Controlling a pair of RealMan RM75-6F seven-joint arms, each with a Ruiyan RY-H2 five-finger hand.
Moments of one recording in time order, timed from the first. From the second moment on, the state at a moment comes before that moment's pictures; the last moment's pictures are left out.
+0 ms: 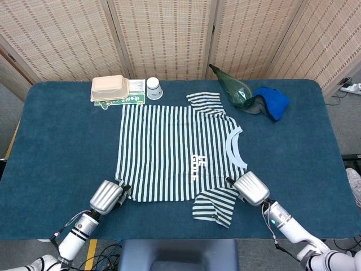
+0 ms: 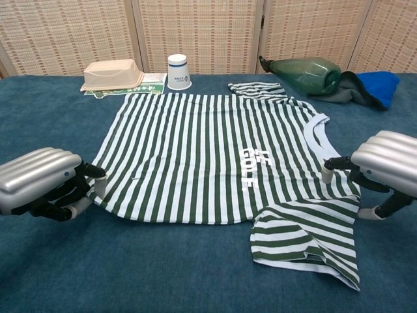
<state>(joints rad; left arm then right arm) -0.46 -1.62 0.02 -1.31 1.58 1.20 0.17 0.46 -1.58 -0.02 -1.06 -1.80 1.20 -0.12</state>
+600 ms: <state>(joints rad) -0.46 -1.61 0.02 -1.32 1.57 1.18 0.16 0.48 -1.66 -0.09 -0.90 -1.86 1.32 -0.04</state>
